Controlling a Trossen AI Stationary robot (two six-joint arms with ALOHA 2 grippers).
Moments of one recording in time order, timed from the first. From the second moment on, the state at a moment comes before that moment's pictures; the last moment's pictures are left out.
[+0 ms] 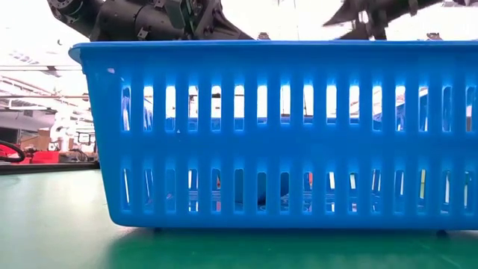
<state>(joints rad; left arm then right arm) -0.21 1.68 0.79 0.61 -0.09 -0.22 0.14 0.79 0.57 0.02 0.76 0.18</state>
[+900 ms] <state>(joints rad) -0.18 1.68 0.79 0.59 -0.09 -0.19 0.23 1.12 0.57 -0.68 0.18 1.09</state>
